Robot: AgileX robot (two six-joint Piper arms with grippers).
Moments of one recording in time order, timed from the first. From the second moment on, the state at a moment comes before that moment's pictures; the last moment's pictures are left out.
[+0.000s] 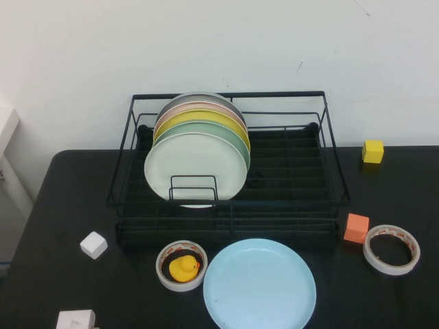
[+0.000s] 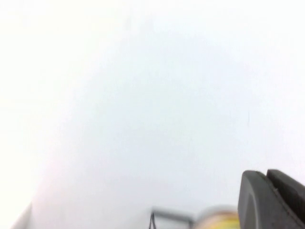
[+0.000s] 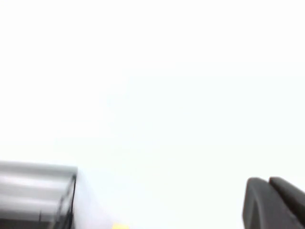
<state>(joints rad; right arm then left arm) -0.08 -0.01 0.03 -0.06 -0.09 -0.06 -0.12 -0.01 0.02 -0.24 -0.24 -0.03</state>
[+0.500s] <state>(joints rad) -0.08 -0.01 0.03 -0.05 -0.44 -0.05 -0.12 -0.01 0.02 -0.25 -0.46 -0.06</state>
